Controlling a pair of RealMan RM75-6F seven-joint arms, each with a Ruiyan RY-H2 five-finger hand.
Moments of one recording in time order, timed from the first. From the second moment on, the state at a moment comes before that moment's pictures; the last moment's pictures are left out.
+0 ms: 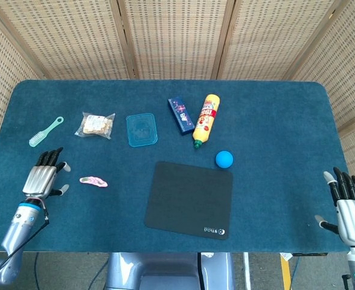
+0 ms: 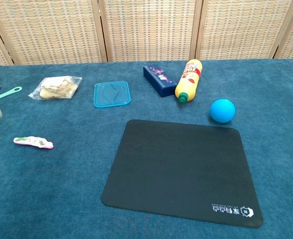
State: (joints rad) left arm -0.38 -1.45 -0.14 -1.26 1.32 1.05 0.09; right arm 0.05 -1.10 0.09 -1.68 -1.47 1.52 -0.14
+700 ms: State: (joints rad) left arm -0.43 -1.59 -0.12 -1.11 1.30 1.01 0.10; right arm 0.05 -1.10 0.10 -1.67 -1.46 1.51 -0.11
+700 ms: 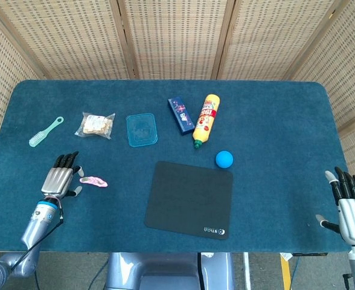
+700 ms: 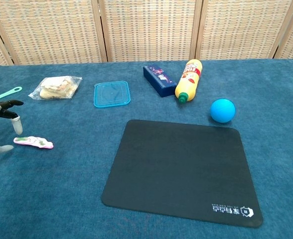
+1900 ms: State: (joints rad) left arm -0.46 -1.66 -0.12 -1.05 1.29 1.02 0.10; right arm 0.05 -1.09 0.10 -1.67 -1.45 1.50 -0.09
